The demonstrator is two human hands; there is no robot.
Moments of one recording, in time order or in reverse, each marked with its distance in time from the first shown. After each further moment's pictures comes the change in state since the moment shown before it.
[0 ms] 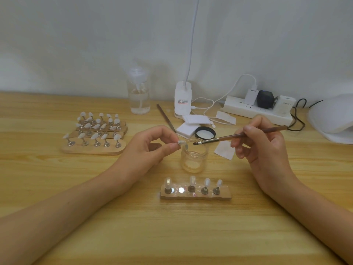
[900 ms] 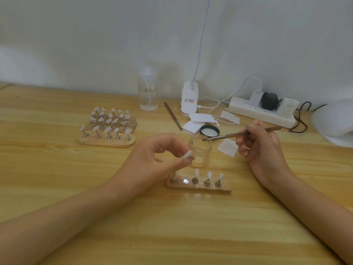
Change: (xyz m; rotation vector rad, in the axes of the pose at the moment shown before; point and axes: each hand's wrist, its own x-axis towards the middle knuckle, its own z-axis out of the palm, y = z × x) left_hand -0.037 0.026 0.012 0.214 0.017 0.070; right_hand 0.007 0.006 -0.006 0.108 0.081 0.185
